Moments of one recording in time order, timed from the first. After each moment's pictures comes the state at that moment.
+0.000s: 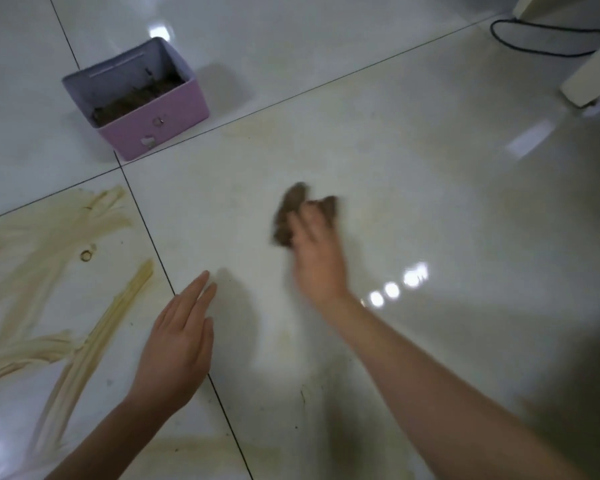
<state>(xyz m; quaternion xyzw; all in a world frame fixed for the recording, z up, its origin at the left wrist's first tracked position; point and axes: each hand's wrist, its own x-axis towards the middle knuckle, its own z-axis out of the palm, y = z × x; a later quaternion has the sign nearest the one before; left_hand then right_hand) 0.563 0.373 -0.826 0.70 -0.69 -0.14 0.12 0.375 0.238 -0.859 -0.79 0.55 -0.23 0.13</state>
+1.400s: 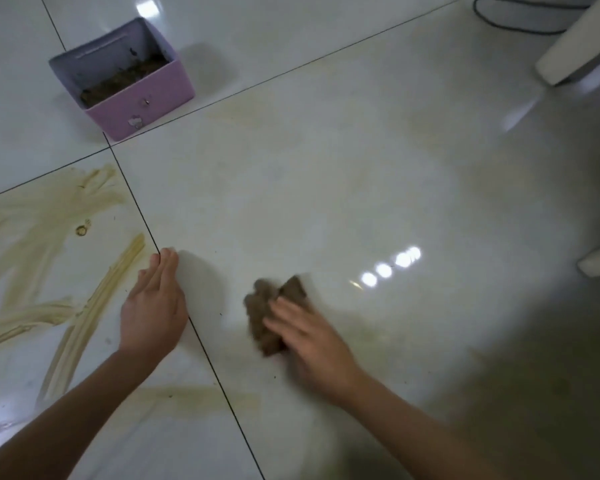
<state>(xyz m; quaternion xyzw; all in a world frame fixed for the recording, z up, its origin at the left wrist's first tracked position) 0.569 0.374 -0.822 0.77 -0.62 -0.14 0.05 0.313 0.381 -0.839 -0.85 0.38 -0.16 0.32</state>
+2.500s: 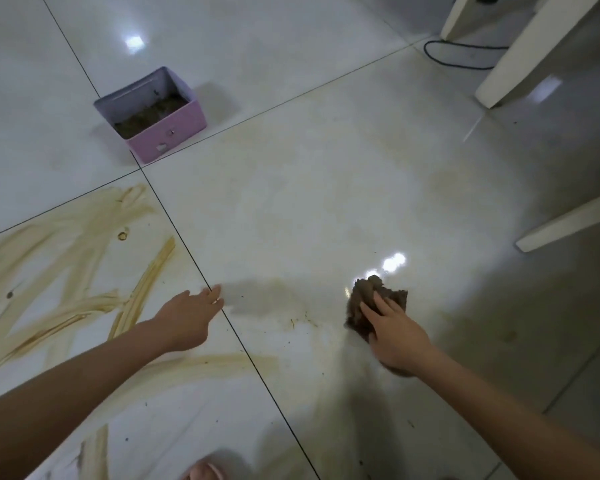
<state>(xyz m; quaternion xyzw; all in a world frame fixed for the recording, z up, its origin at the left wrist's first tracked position) 0.582 0.388 -0.769 0.50 -0.77 -0.22 -0.33 0.225 0.405 -0.779 -0.70 0.61 0.22 0.28</state>
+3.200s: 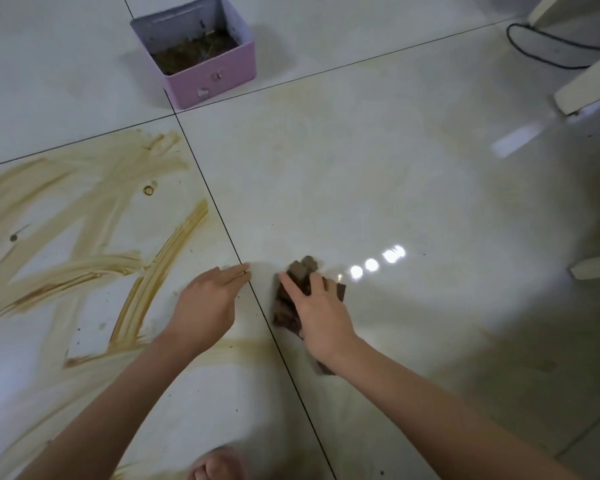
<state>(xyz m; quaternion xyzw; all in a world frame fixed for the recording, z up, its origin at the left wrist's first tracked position) 0.596 0.420 -0.790 0.65 -0.73 -0.20 0.07 0.403 0.392 -0.779 -0.79 0.52 0.19 0.25</state>
